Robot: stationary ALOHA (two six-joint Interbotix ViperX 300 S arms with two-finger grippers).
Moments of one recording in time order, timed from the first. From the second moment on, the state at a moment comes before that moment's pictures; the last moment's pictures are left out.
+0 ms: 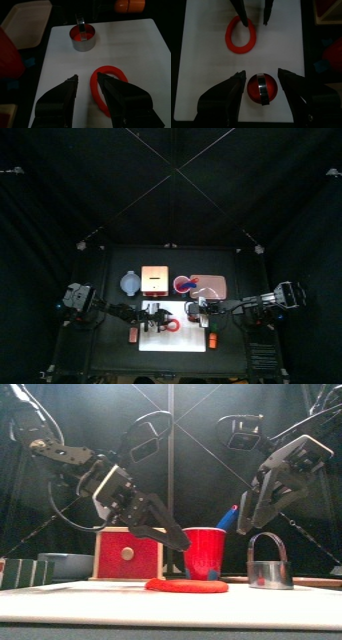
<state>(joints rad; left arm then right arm) -0.13 0.26 0.67 -0.44 -0.38 0.46 0.04 -0.24 0.89 0.00 0.15 0.02</state>
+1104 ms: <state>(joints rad) -0.09 0.29 0.60 -0.44 -0.08 0.46 0.03 -0.22 0.89 0.01 0.15 0.02</state>
